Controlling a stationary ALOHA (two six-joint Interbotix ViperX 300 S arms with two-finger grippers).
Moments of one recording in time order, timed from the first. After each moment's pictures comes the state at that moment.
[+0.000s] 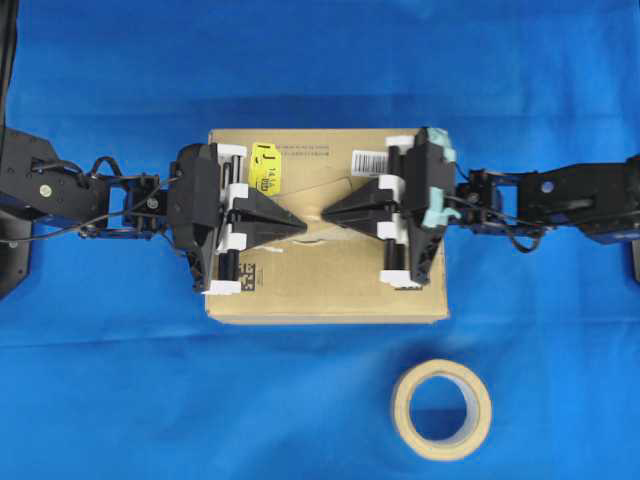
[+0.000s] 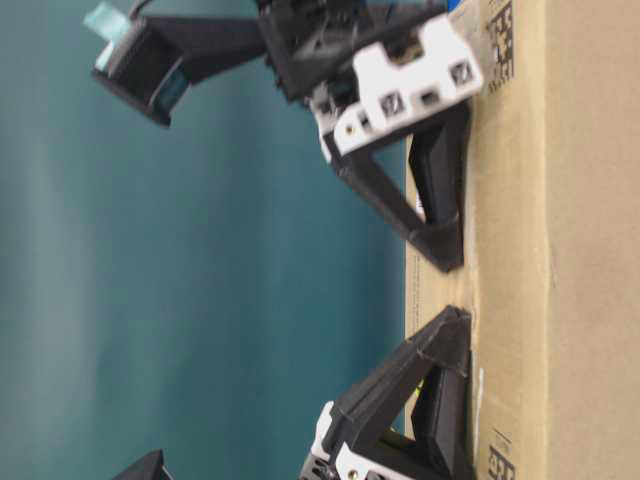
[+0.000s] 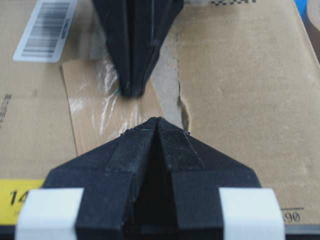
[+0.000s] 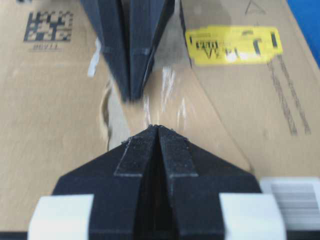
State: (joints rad) left arm -0.01 -0.04 0.92 -0.04 -0.44 0.08; right arm -0.01 0.04 0.80 0.13 -0.44 0.08
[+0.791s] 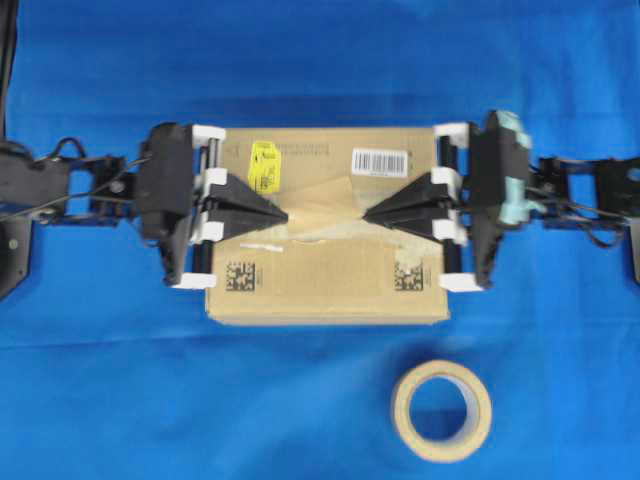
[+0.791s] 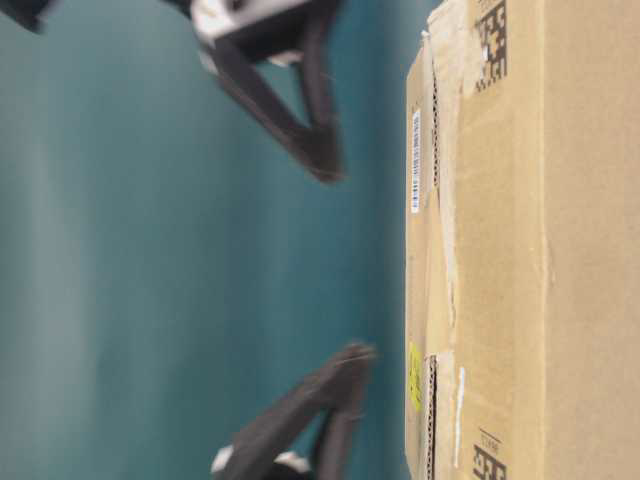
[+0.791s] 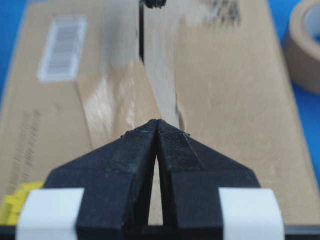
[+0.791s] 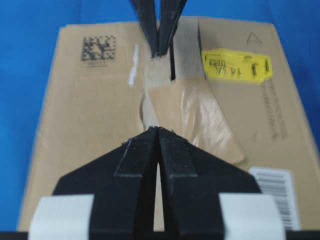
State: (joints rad) left arm 0.00 -0.27 0.90 -0.04 -0.27 0.12; right arm 0.02 -0.28 0.86 0.12 -0.26 0.07
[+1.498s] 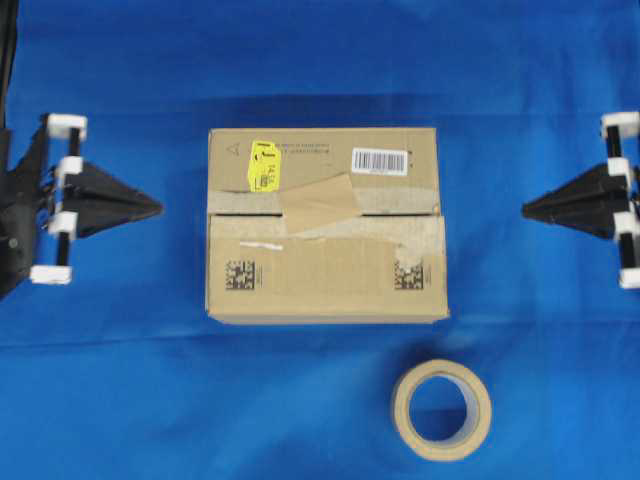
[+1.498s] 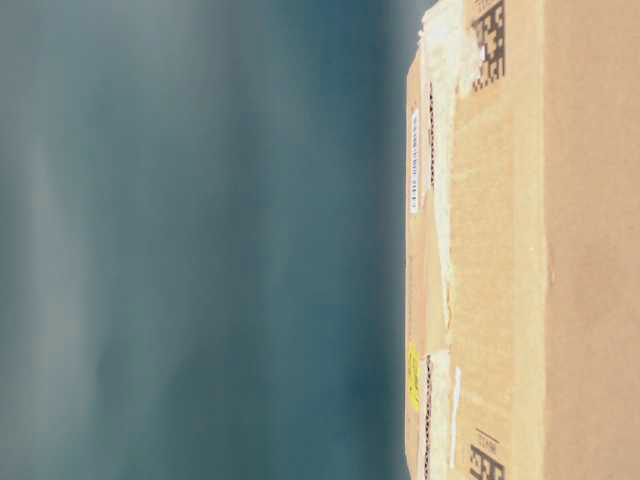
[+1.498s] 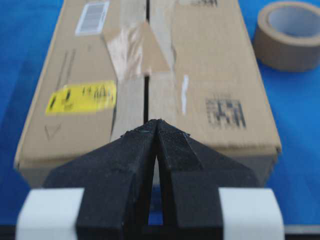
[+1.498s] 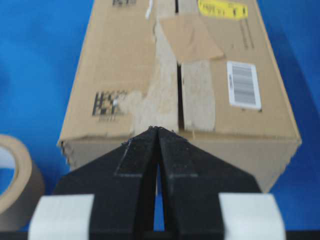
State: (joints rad) left arm 0.00 -0.85 1.26 -0.04 -0.15 0.09; right arm 0.02 -0.97 1.22 0.11 0.04 0.06
